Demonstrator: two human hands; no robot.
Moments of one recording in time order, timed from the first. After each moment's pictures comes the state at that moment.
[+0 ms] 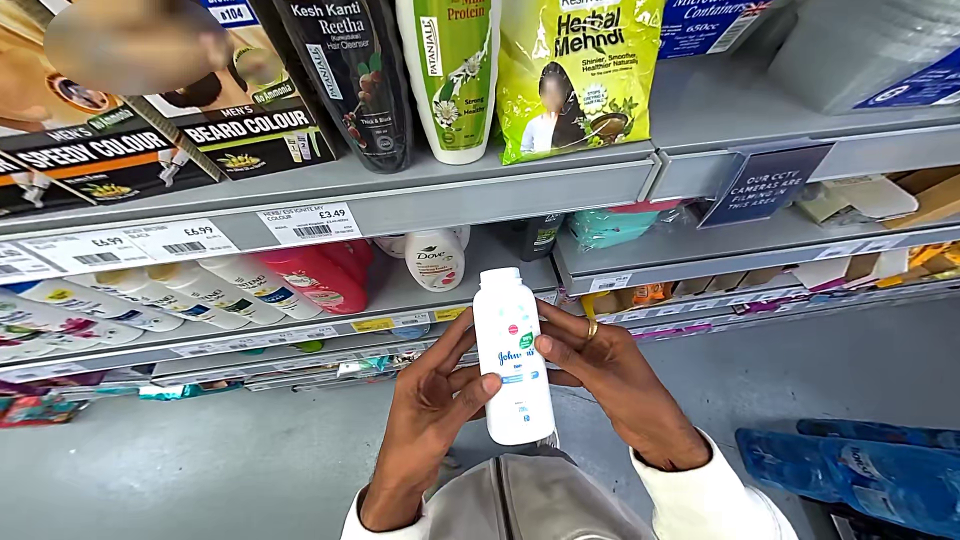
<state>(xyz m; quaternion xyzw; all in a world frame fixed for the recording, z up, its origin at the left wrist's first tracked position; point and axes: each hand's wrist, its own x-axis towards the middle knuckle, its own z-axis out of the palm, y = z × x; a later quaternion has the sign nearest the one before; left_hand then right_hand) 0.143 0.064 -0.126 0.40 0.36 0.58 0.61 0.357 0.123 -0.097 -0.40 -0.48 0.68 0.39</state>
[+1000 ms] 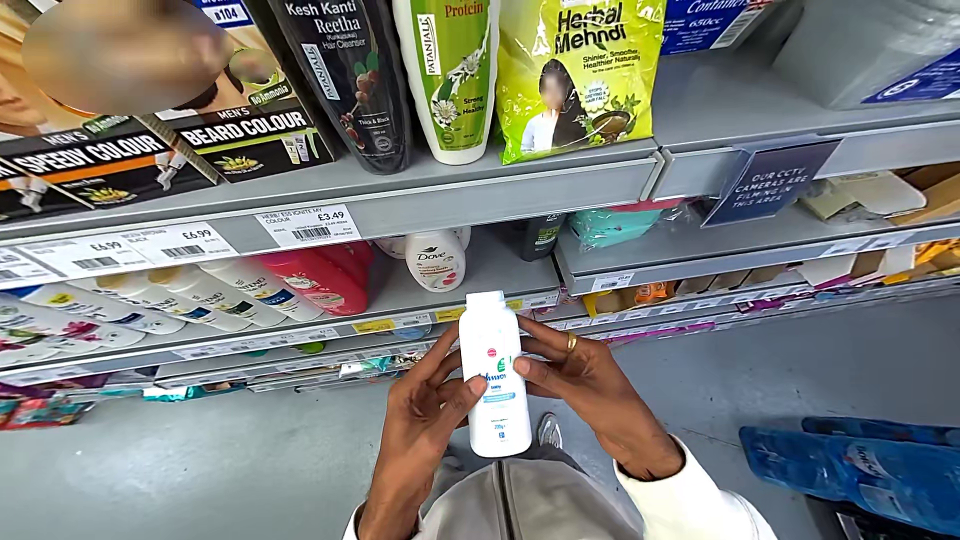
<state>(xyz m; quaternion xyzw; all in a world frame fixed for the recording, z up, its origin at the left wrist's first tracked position) 0.138 0.053 -0.138 0.37 0.44 0.58 0.58 0.344 0.116 -0.117 -0.38 -0.45 0.71 0.38</state>
